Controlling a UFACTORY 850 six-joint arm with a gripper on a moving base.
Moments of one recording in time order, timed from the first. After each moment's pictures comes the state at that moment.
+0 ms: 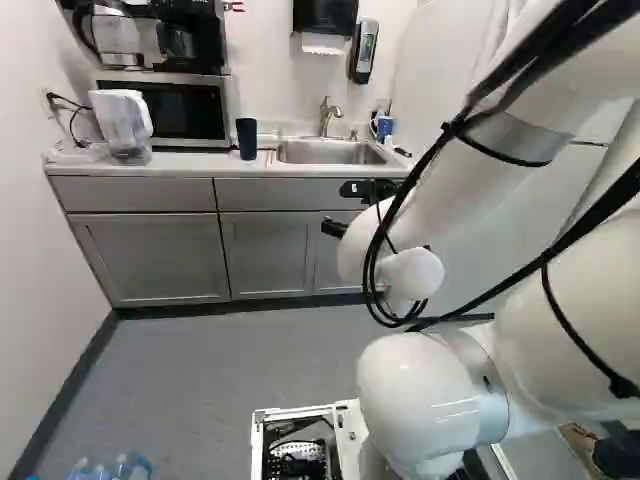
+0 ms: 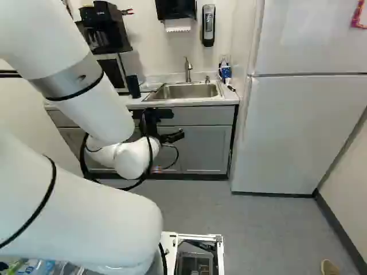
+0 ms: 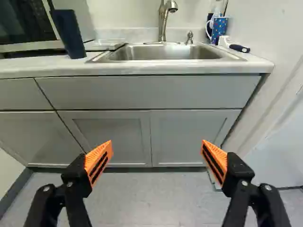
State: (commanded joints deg) arm 0.0 16.0 -5.0 0.0 50.0 0.0
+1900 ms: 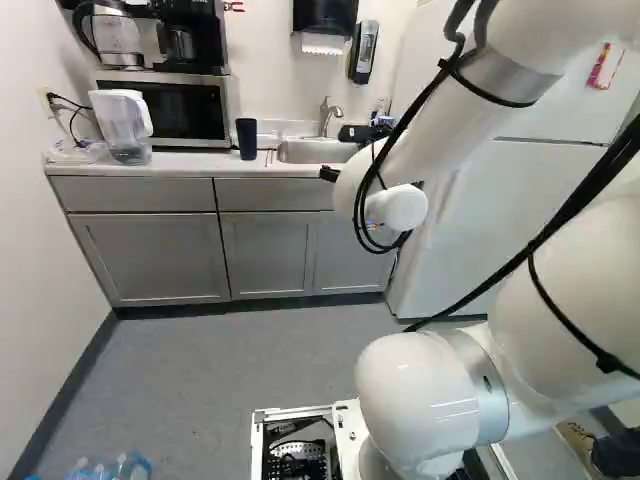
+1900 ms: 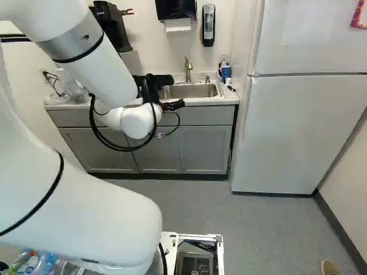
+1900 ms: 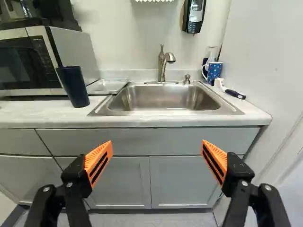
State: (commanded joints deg) arm 0.0 12.7 -21.7 0.0 45.4 0.0
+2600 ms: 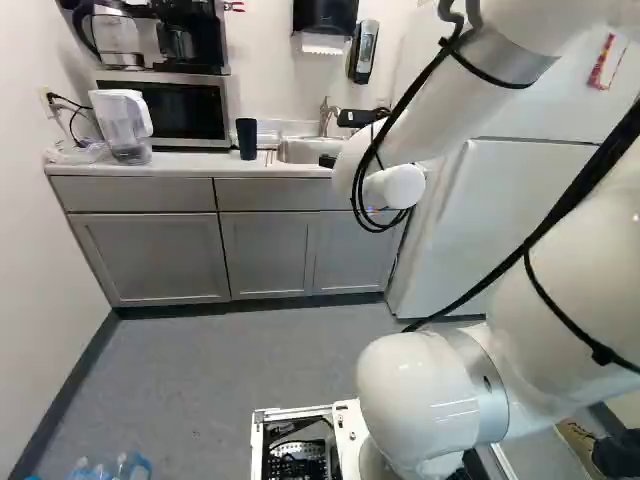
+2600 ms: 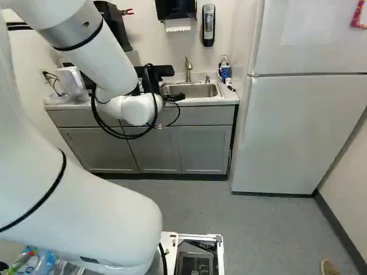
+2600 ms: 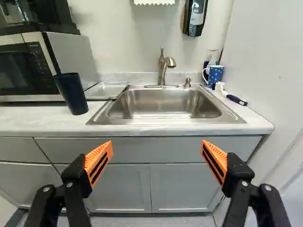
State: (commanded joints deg) arm 0.0 12.0 -26.9 0.0 40.2 0.0
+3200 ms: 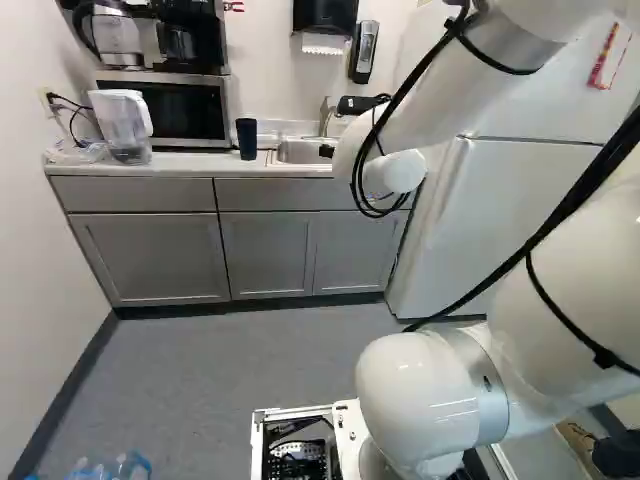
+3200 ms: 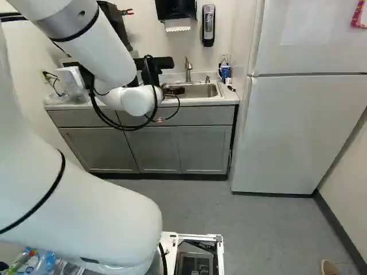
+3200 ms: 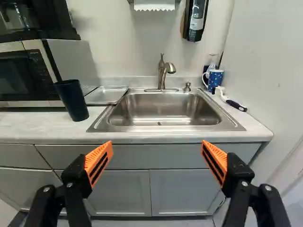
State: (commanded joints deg) arm 0.0 12.4 -30.4 0.0 36.6 0.0
